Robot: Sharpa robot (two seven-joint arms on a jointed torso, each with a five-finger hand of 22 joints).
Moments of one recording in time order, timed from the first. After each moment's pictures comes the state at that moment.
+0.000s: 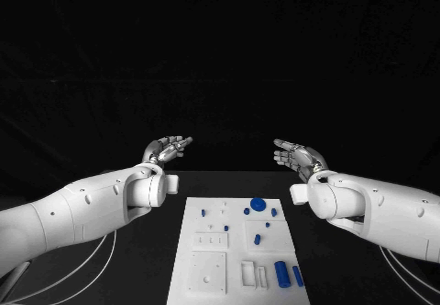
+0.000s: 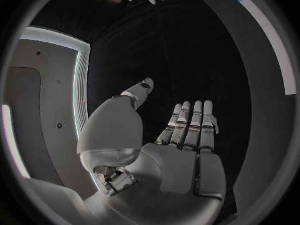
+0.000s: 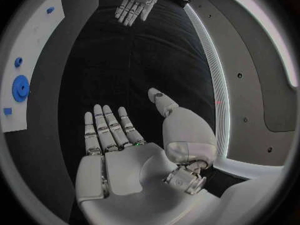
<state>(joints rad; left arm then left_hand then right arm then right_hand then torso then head) 1.24 -0.66 -0.08 1.19 0.00 -0.59 0.35 1.09 -0.20 0.48 0.00 0.05 0.40 0.15 0.39 0.35 0.67 0.12 0.06 0.07 0.48 0.17 0.31 0.40 0.02 0.46 0.11 0.14 1.29 1.25 -0.74 -0.12 1.35 0.02 -0.52 0.31 0.80 -0.02 0.42 -0.17 0.29 0.39 0.15 0.32 0.35 0.61 0.24 0.06 0.07 0.48 0.24 0.21 0.37 0.05 0.25 0.22 0.05 1.06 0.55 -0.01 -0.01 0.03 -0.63</state>
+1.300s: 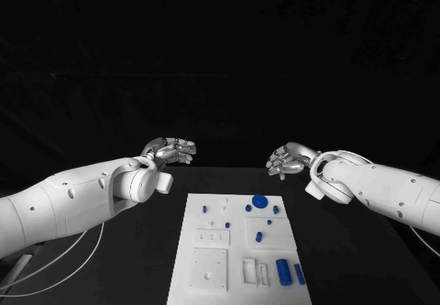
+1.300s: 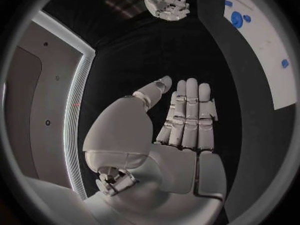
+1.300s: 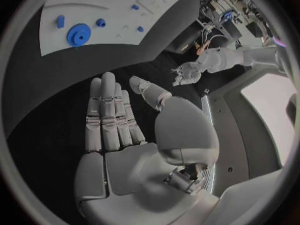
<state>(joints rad) 1.28 -0.75 -0.10 1.27 -0.05 -0.32 0.23 1.20 -0.07 0.52 -0.25 0.16 0.74 0.18 0.49 0.39 1.13 0.10 0.30 0.18 1.01 0.03 0.73 0.59 0.08 0.88 -0.04 0.51 1.31 1.31 -0.65 -0.16 1.11 -0.98 -0.18 0.09 1.13 -0.12 0.63 -0.30 0.22 0.83 0.18 0.44 0.41 1.13 0.12 0.17 0.16 1.27 0.00 0.63 0.64 0.26 1.09 0.12 0.29 1.21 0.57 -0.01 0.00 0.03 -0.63</state>
